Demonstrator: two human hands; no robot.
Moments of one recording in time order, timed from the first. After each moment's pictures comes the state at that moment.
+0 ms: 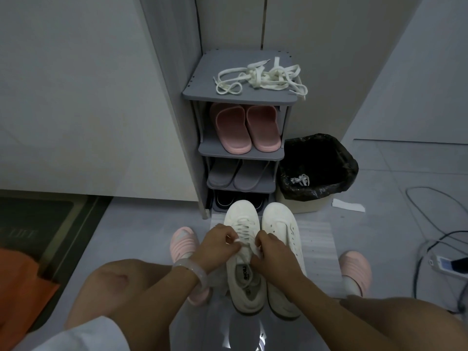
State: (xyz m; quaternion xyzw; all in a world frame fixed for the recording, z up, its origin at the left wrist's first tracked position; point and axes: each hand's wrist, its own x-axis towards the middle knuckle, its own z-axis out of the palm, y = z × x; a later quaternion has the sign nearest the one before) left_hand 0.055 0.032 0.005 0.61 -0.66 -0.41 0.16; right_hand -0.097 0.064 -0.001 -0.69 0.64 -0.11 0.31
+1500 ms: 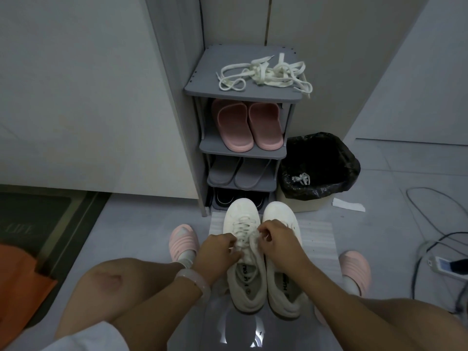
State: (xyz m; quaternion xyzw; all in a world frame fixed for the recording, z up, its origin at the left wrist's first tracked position) left_hand 0.060 0.043 -0.013 0.61 -0.73 -0.30 0.11; right_hand -0.110 0.042 0.005 -0.69 0.62 -0.19 0.31
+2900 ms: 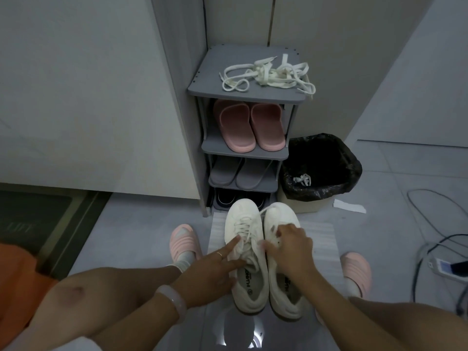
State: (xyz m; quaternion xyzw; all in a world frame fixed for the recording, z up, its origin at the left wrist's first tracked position) left_hand 0.095 0.072 -0.008 0.41 -0.86 -0.30 0.05; right_hand -0.113 0.049 0.004 -0.65 0.73 -0.11 0.21
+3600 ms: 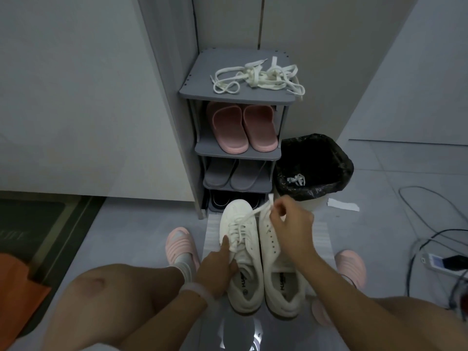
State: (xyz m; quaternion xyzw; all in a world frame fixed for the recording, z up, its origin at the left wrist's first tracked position) left_hand 0.051 0.064 -0.022 0.63 -0.69 -0.37 0.01; right_hand -0.118 0.031 0.030 -0.62 0.69 -0.34 0.16
